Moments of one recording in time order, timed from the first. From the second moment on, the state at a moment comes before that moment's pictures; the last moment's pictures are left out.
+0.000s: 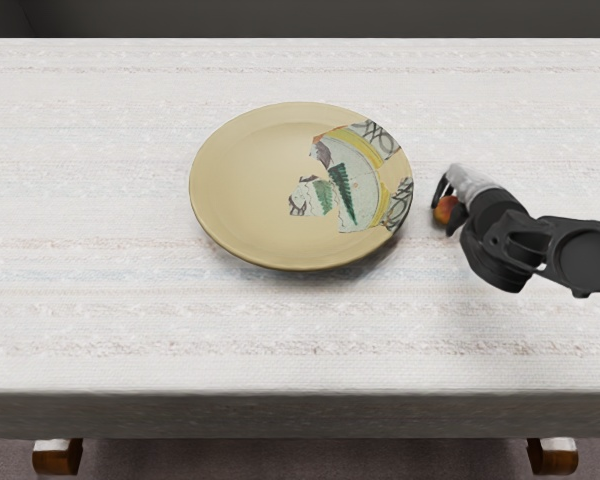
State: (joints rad) left arm -0.02 0.00 -0.14 -0.15 0.03 0.00 0.18; right arm 1.19 -0.39 -0.19 1.12 -0.90 -0.41 -0.61
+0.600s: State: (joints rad) left arm -0.02 0.00 -0.14 -0.15 0.03 0.00 0.18; right arm 1.34 -0.37 -0.05 1.13 -0.88 -0.38 -0.61
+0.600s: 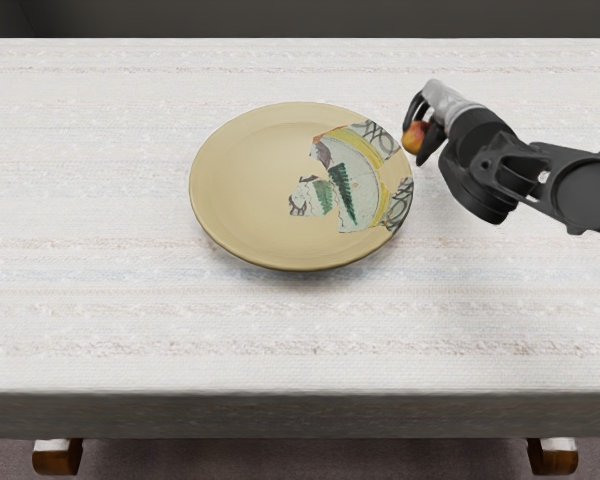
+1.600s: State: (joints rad) left arm -0.02 0.00 -0.14 -0.15 0.03 0.00 0.18; right arm 1.28 -0.33 0.28 1.17 -0.68 -0.07 -0.61
